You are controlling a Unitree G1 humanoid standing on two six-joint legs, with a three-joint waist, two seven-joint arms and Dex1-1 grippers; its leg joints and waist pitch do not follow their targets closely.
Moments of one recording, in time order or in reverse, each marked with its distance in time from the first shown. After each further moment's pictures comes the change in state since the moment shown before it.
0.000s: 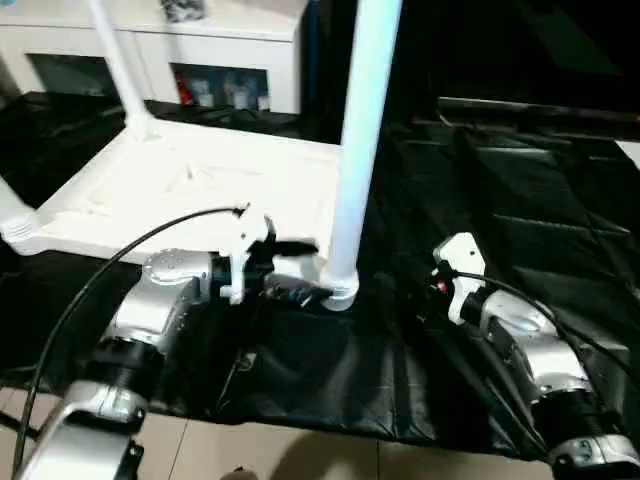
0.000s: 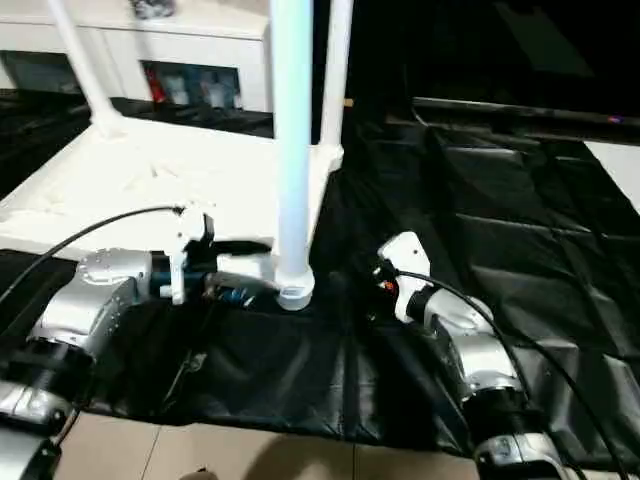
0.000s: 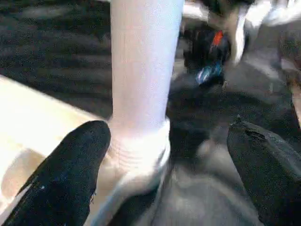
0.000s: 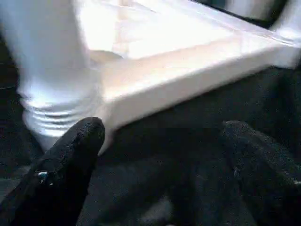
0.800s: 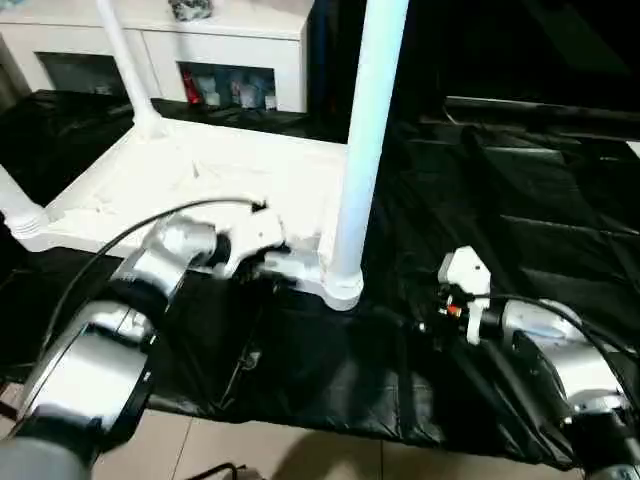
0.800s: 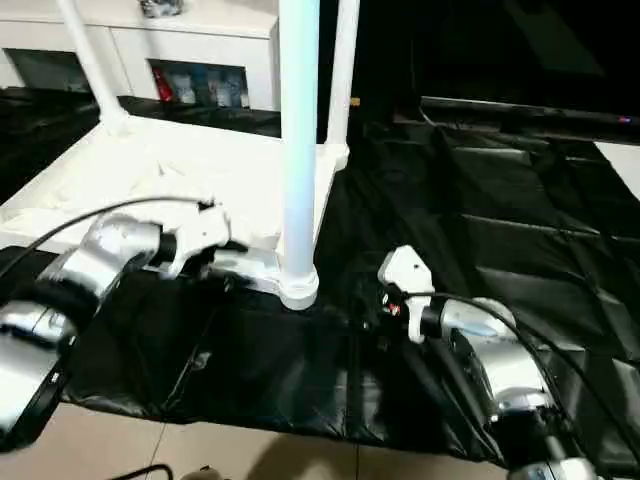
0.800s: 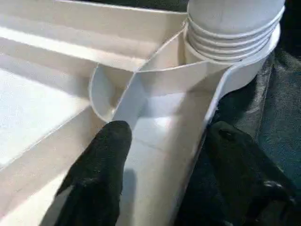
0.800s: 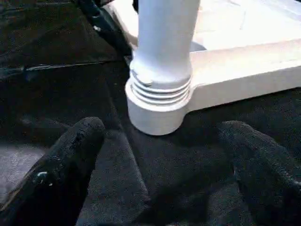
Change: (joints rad) left arm -0.311 -0.008 -0.153 0.545 0.334 -0.325 0.146; right arm 0.105 -0.106 0.039 -0.217 0.038 0.114 0.174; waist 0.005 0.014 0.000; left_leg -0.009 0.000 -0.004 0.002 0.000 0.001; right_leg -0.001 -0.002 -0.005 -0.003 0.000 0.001
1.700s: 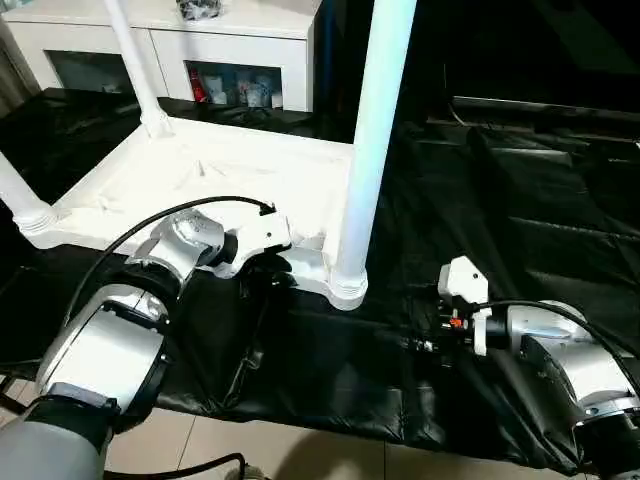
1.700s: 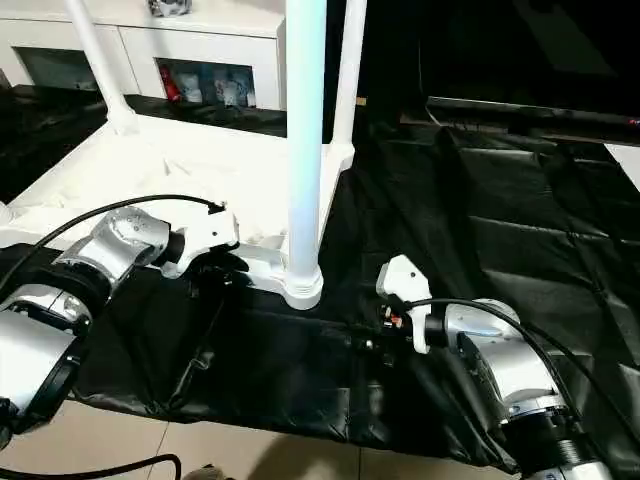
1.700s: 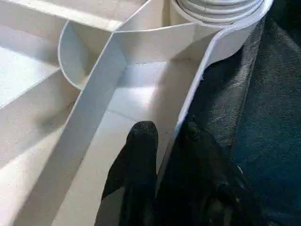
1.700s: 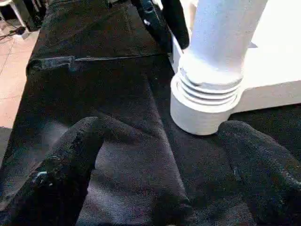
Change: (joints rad) left arm -0.083 -0.027 -0.008 0.109 0.076 0.093 -0.095; right arm -0.001 -0.051 0.041 -0.051 0.027 0.063 0.128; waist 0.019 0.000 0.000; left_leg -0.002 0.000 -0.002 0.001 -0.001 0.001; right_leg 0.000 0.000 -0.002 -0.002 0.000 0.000
